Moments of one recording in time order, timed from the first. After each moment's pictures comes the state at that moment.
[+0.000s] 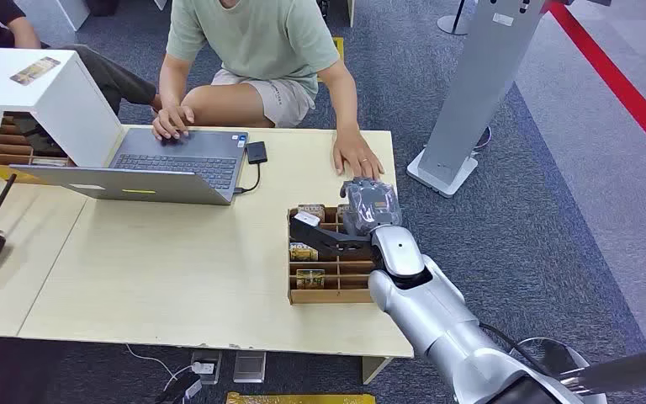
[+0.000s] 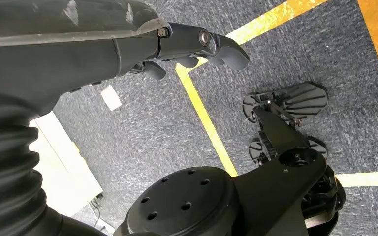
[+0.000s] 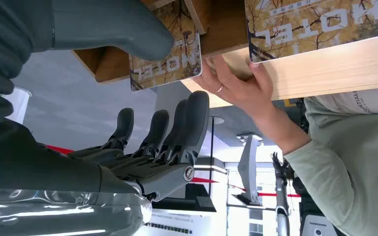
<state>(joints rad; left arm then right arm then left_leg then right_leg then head) -0.07 0.23 -0.99 -0.48 0.91 -0.10 0.18 -0.80 0.18 0.79 -0.61 1.08 -0.16 0.27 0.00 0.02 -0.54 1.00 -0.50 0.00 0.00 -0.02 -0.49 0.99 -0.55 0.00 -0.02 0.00</state>
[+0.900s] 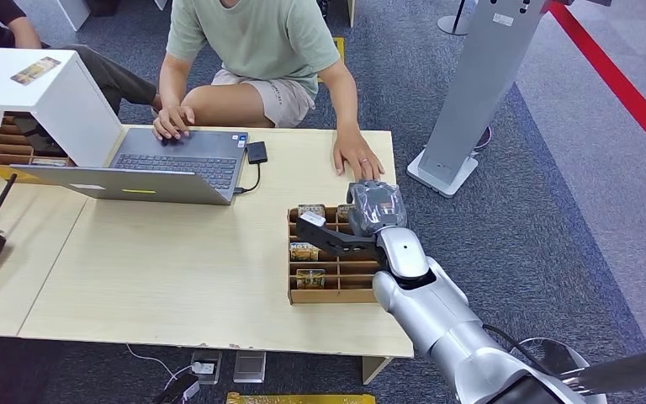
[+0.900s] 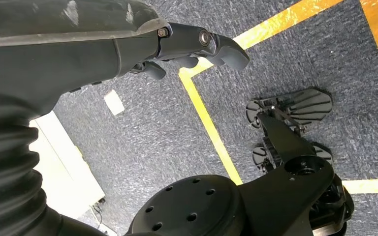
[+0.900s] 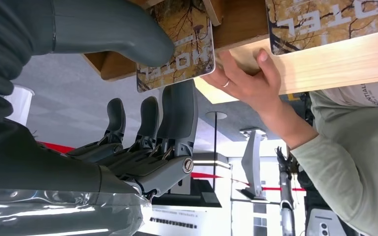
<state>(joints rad) -0.07 0.23 -0.99 -0.46 0.89 -0.11 0.17 -0.80 0.17 0.77 -0.58 1.09 -0.21 0.25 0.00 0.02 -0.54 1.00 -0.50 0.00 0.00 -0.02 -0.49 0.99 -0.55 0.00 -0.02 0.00</state>
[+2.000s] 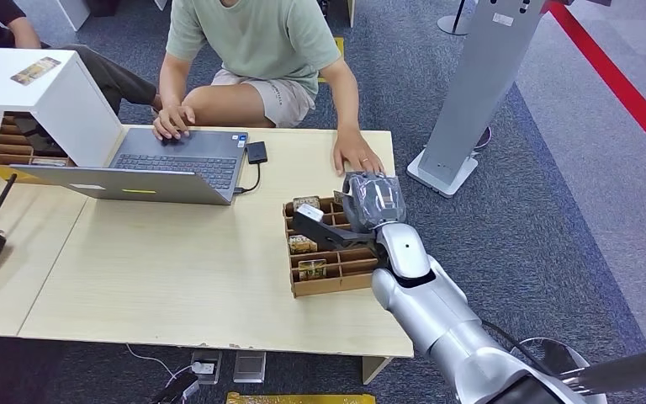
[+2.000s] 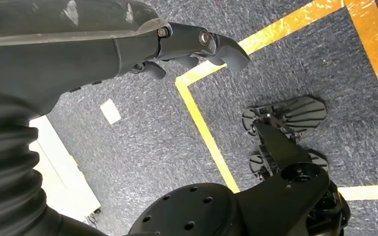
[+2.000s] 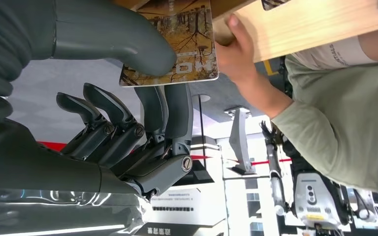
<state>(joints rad) -0.07 0.23 -0.99 -0.44 0.86 -0.10 0.14 -0.80 0.17 0.77 -0.63 1.06 -0.31 0.20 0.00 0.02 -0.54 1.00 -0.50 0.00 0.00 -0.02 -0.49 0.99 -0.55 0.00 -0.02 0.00</state>
